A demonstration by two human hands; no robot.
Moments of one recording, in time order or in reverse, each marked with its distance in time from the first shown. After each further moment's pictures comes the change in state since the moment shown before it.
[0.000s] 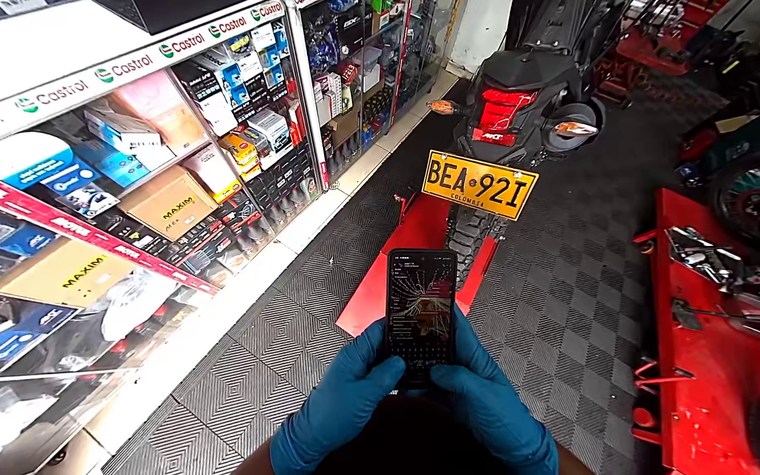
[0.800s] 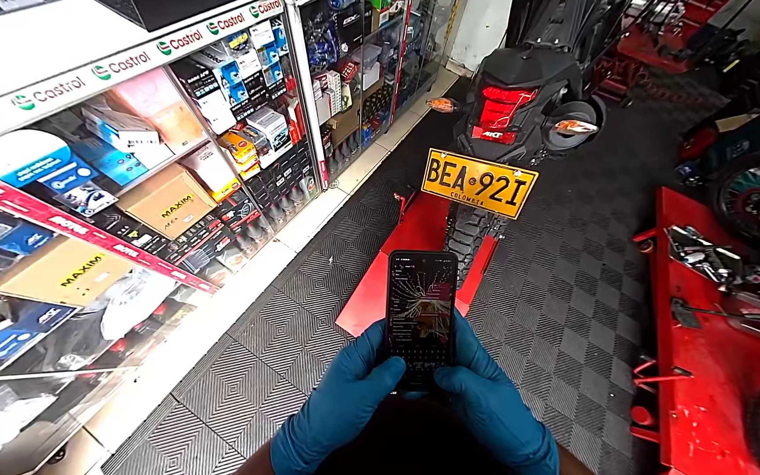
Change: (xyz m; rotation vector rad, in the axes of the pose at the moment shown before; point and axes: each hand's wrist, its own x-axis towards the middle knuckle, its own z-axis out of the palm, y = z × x) left_hand -0.001 -0.002 0.002 0.009 0.014 -0.006; right_hand -0.003 0.002 -0.005 0.022 -0.030 0.003
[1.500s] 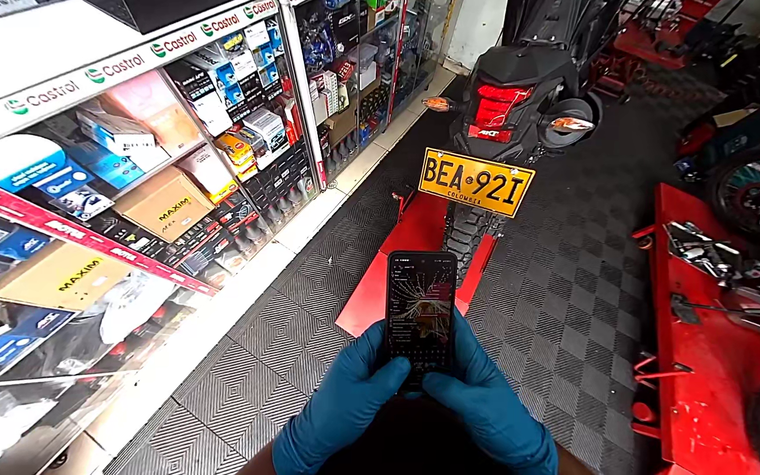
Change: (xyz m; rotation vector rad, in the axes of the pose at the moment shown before) left_hand 0.004 0.000 0.006 -0.033 -0.003 0.000; right_hand -0.001 -0.004 0.005 -0.029 0.040 0.000
